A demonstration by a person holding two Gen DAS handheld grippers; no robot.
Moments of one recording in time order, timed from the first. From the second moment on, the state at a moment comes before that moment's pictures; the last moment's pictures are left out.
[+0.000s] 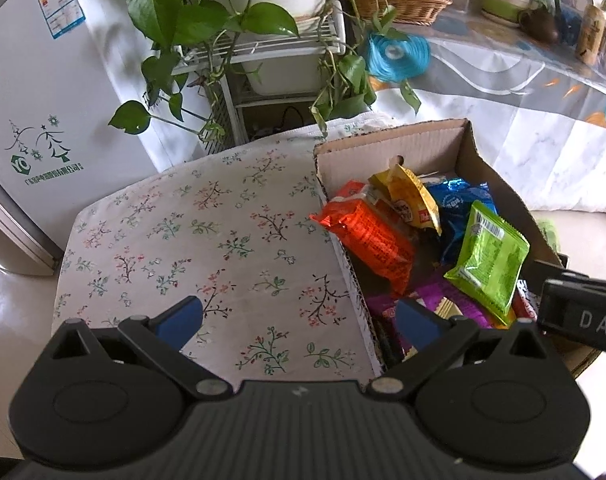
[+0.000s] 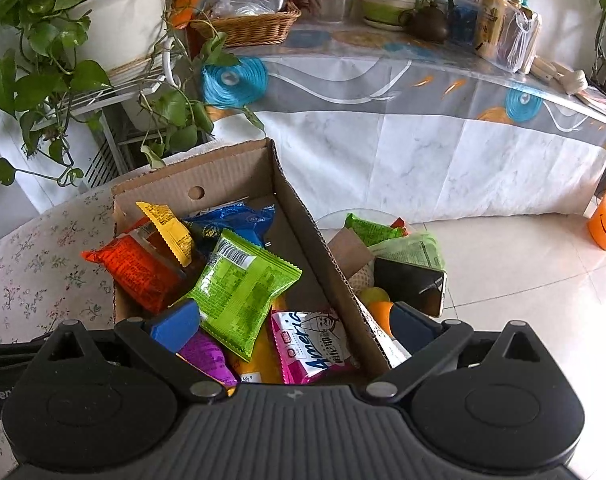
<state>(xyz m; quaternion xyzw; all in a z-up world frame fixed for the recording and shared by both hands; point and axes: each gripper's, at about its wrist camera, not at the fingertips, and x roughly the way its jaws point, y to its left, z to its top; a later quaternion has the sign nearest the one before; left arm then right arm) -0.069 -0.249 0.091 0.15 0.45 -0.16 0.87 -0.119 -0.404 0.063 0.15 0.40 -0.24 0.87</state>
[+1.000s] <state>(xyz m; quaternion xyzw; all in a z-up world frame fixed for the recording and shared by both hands) -0.062 -0.249 0.084 0.16 0.46 -0.19 0.85 -0.109 -0.401 0.060 0.15 0.41 -0.23 0.87</state>
